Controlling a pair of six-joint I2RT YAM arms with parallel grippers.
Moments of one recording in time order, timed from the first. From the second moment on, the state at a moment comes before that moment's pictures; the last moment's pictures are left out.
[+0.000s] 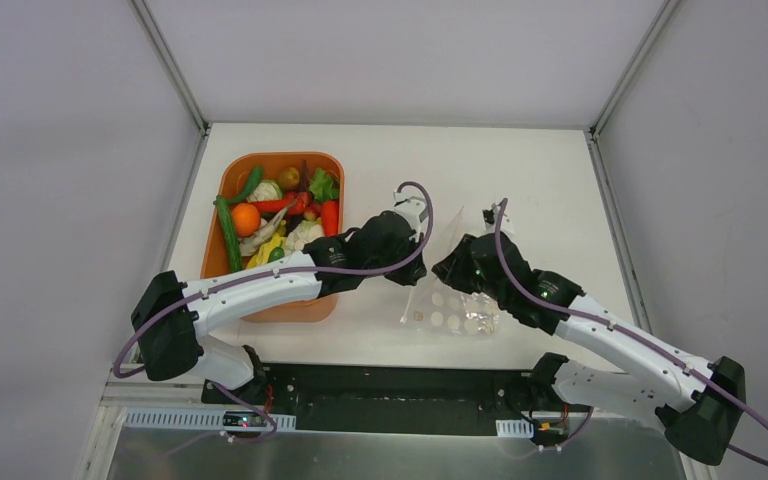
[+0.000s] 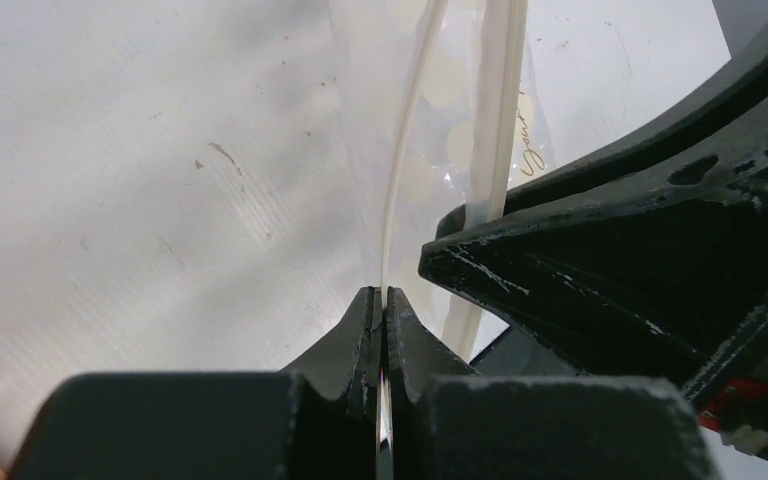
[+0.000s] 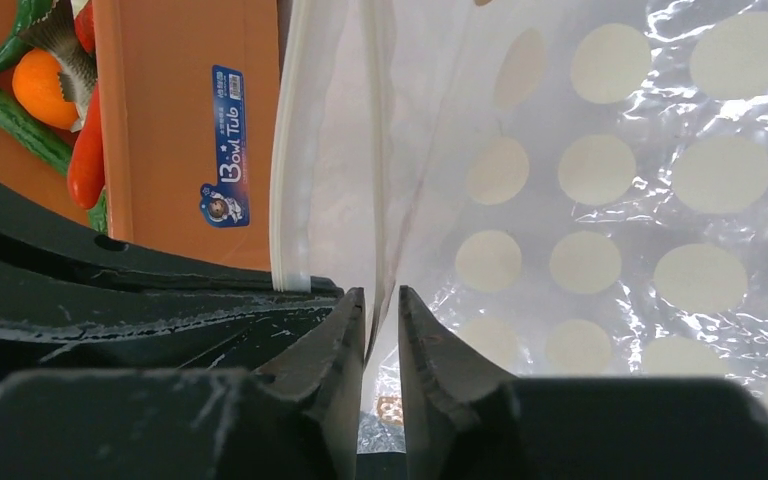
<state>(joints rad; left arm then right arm) -1.04 1.42 1.10 -0.30 -0.08 -0.57 0.89 0.93 0.76 -0.46 0.25 0.98</state>
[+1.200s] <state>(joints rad) -1.04 1.38 1.10 -0.31 -0.16 -0.60 0.89 0.97 0.75 -0.37 0.20 0.99</state>
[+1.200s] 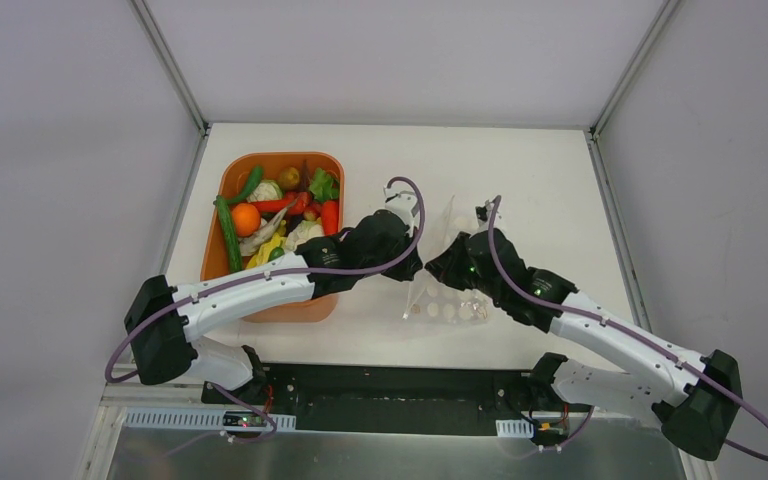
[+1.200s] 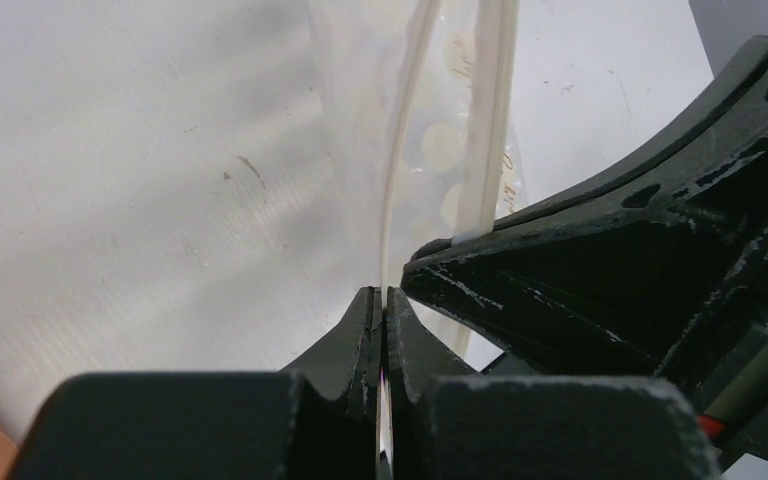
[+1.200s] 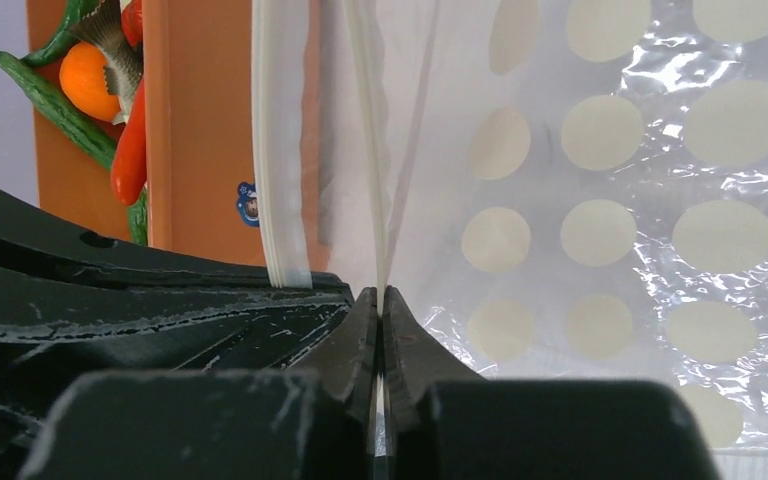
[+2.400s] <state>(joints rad) -1.00 1.40 1.12 -0.50 -0.40 -0.66 0.89 1.03 1.08 -0.79 0.26 0.81</state>
